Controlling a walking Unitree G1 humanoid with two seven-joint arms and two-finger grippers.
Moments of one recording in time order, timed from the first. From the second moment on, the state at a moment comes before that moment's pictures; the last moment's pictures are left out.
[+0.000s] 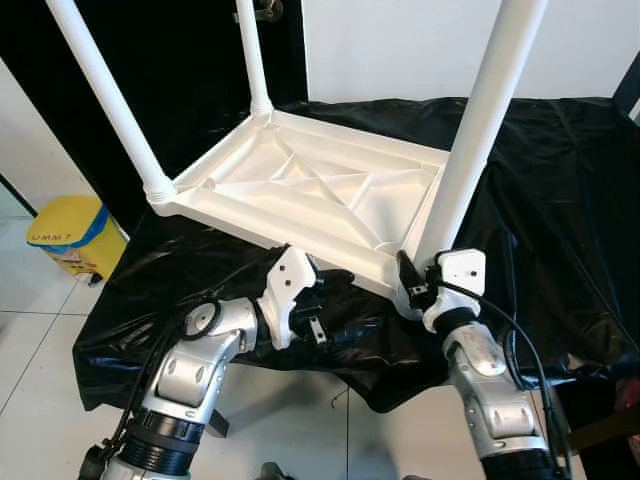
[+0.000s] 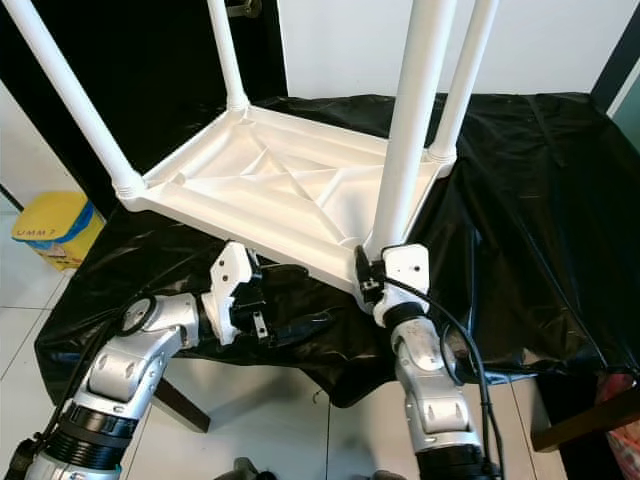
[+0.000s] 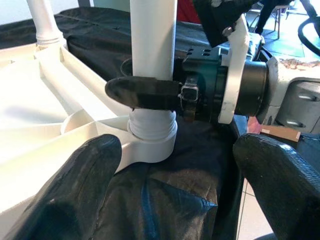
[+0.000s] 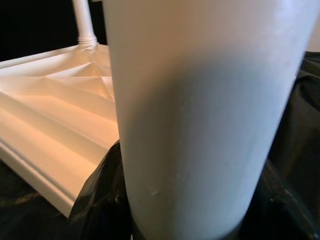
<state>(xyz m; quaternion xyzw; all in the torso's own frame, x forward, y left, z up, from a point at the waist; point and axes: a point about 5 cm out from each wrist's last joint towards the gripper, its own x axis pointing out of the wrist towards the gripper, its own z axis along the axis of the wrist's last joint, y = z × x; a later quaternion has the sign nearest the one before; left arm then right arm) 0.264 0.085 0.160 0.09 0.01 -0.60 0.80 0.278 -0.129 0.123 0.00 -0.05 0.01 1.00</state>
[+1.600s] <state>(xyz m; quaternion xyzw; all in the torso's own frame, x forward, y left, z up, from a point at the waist) 0.280 0.098 0.168 0.10 -0.01 -0.55 0.83 0.296 -0.166 0.136 -0.06 -0.05 0.28 0.96</state>
